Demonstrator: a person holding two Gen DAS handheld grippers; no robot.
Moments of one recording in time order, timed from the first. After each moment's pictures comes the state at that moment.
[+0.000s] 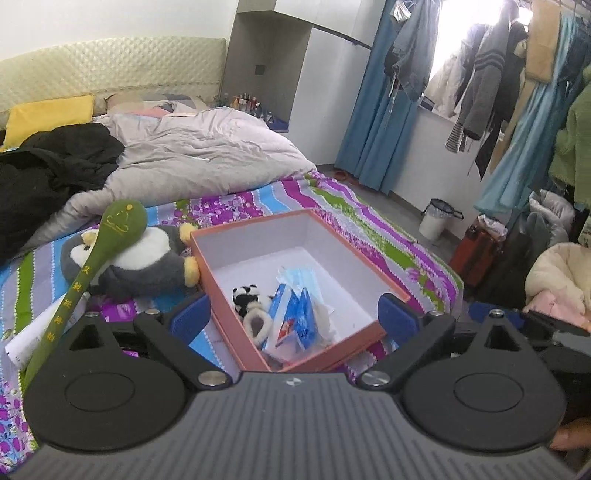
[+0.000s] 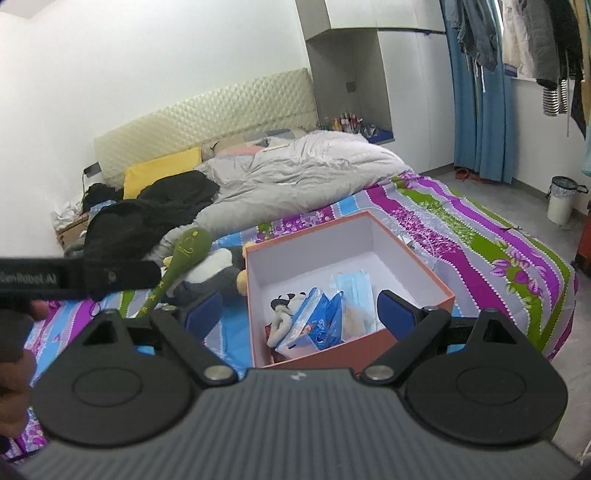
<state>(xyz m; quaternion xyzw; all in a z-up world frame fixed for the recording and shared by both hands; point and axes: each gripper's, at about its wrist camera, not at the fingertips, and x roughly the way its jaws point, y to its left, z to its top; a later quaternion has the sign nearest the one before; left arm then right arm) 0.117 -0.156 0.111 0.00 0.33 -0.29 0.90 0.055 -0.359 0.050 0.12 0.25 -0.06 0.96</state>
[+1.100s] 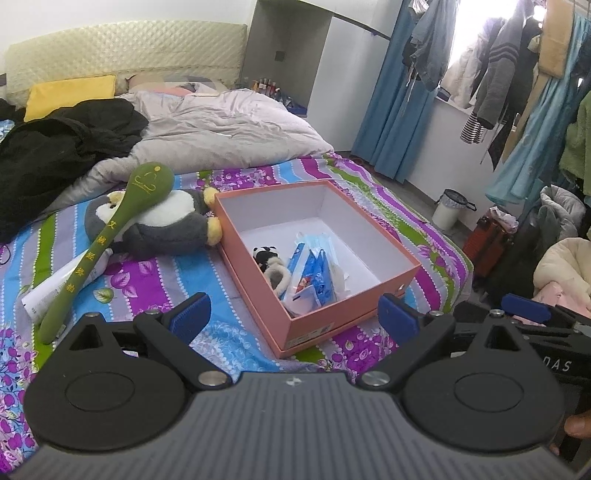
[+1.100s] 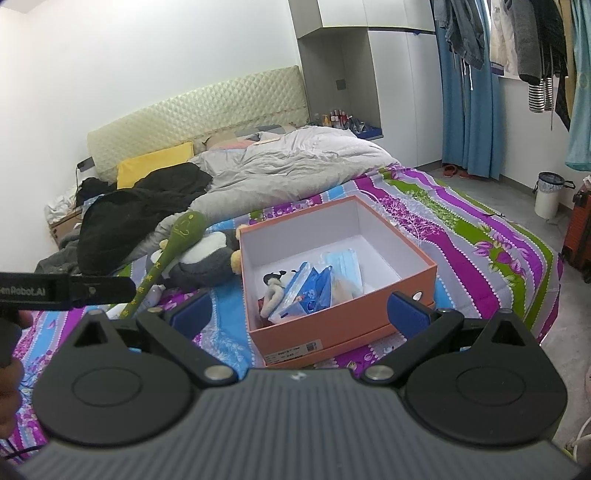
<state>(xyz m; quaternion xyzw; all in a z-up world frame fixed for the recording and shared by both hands) 0.077 -0.118 0.085 -0.01 0.36 -0.26 0.90 0.011 -0.342 0.036 0.12 0.26 -0.07 0.96</state>
